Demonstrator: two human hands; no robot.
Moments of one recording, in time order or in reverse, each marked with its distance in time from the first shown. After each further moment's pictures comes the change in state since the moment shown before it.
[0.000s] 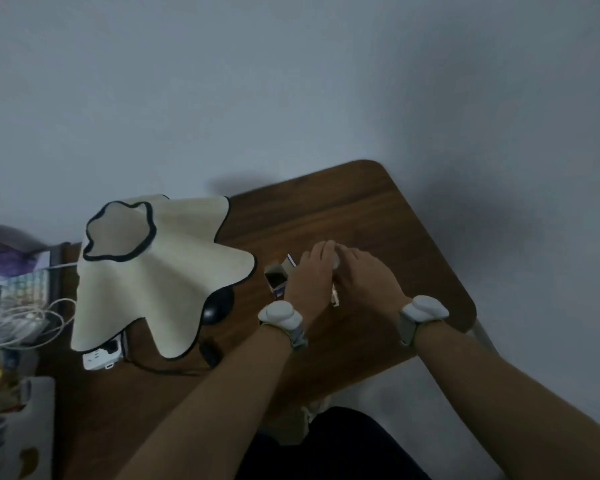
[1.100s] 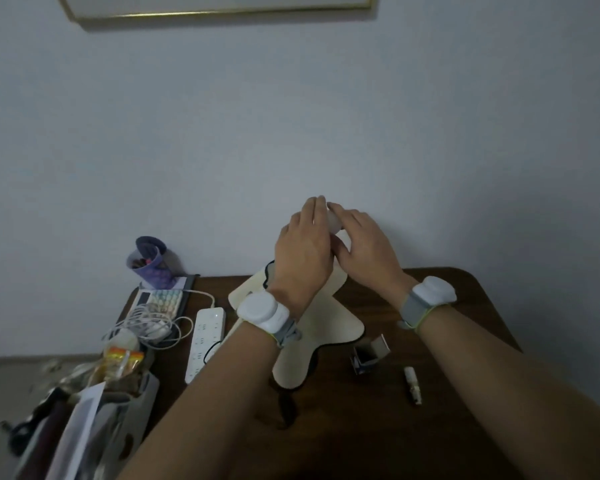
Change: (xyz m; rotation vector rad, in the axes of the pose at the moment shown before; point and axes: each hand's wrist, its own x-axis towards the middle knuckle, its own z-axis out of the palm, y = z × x) left_hand -0.044 -0.072 -0.289 0.280 0.543 -0.235; right_hand 0.106 -0.261 -0.119 0.173 0.411 -0.579
